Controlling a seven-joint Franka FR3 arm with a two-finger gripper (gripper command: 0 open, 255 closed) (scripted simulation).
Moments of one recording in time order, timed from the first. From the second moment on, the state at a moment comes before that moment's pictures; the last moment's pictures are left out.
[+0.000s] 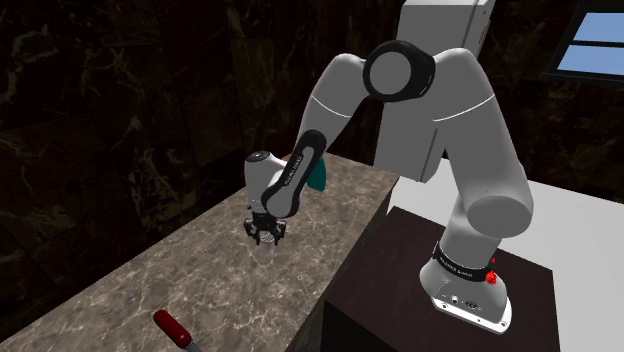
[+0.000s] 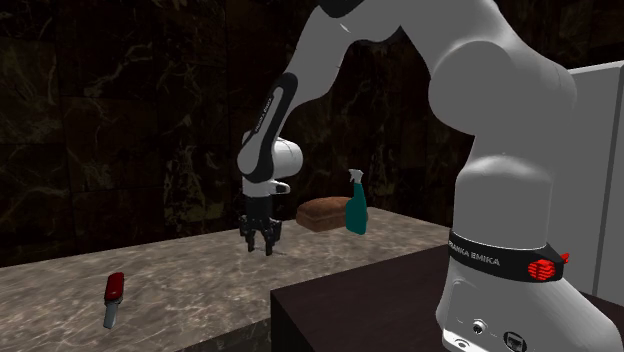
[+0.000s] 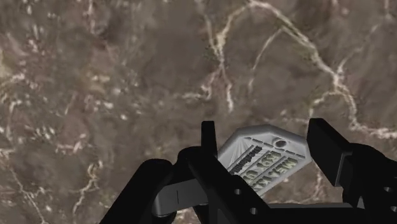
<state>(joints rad) 0.11 0.63 0.18 -2.09 -0.25 2.70 1.46</state>
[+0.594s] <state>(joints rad) 0.08 0.52 0.22 -2.13 -0.21 2.62 1.44</state>
